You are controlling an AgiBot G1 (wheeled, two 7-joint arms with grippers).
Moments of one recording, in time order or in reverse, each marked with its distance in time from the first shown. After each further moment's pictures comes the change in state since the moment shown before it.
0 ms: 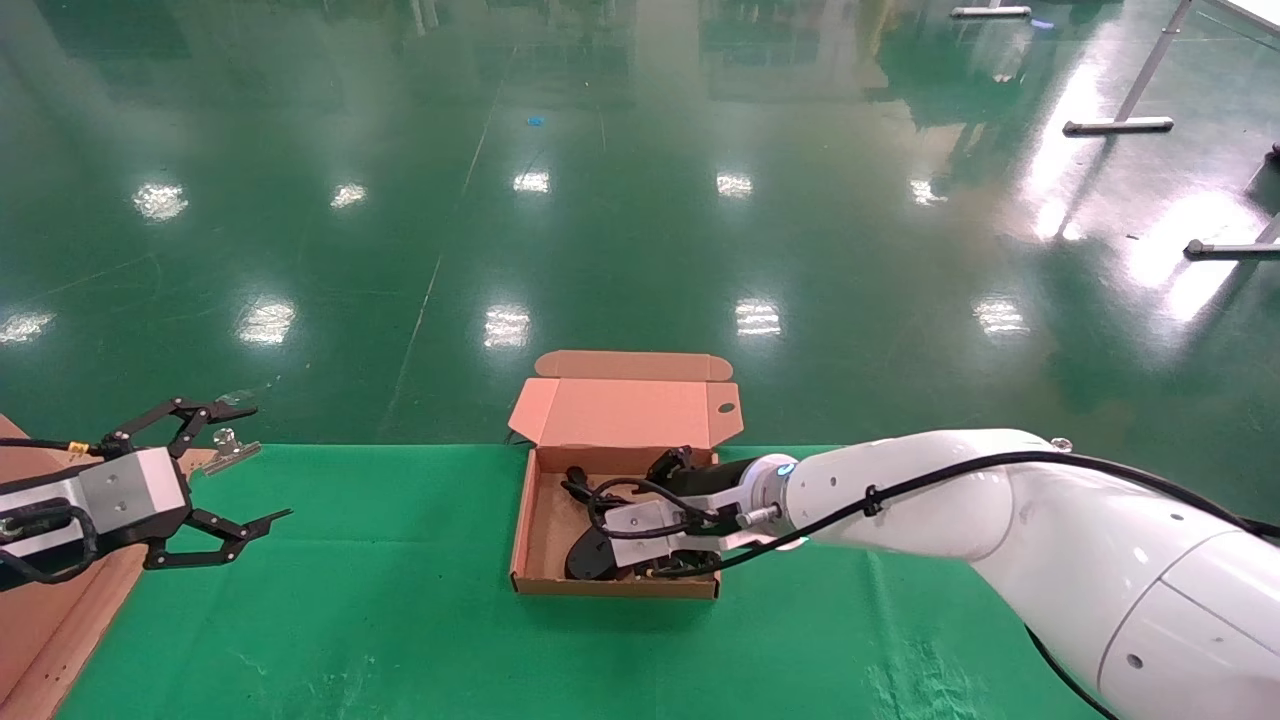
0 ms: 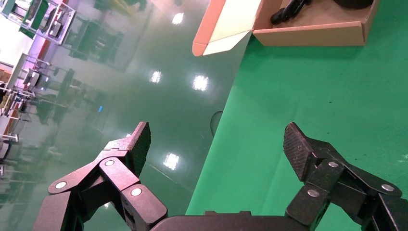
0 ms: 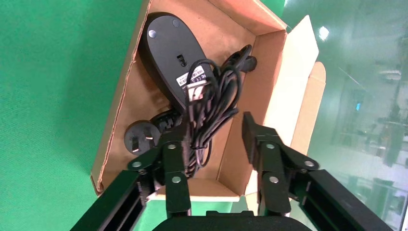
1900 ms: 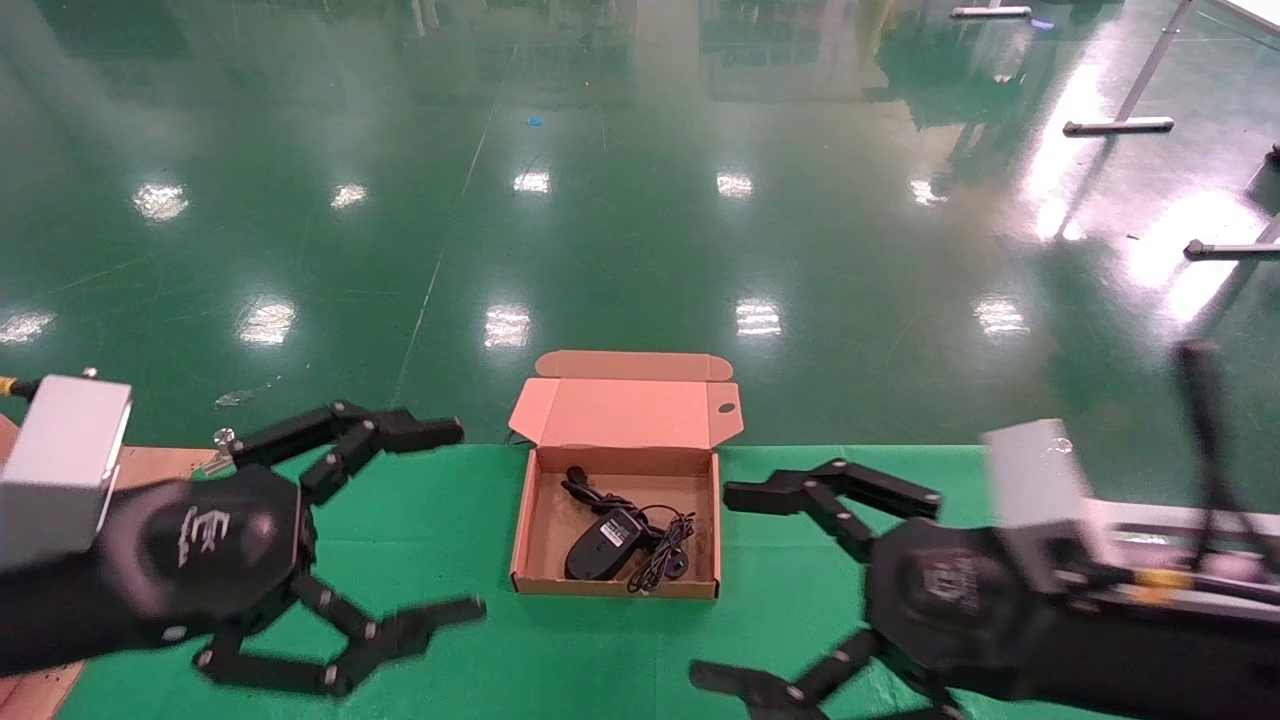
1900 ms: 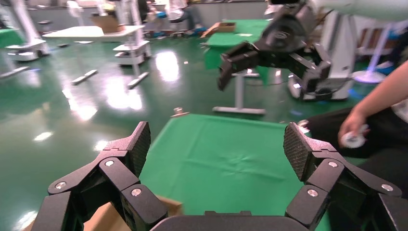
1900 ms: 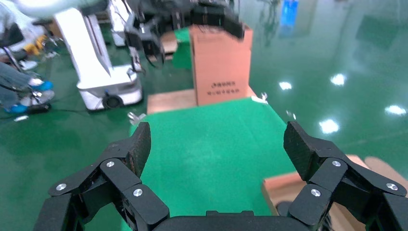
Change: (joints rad) left arm 0.411 -0.143 -0.390 -1.116 -0.151 0.186 -1.135; right arm -0.491 0.663 0.998 0.585 0.666 -0.780 0.357
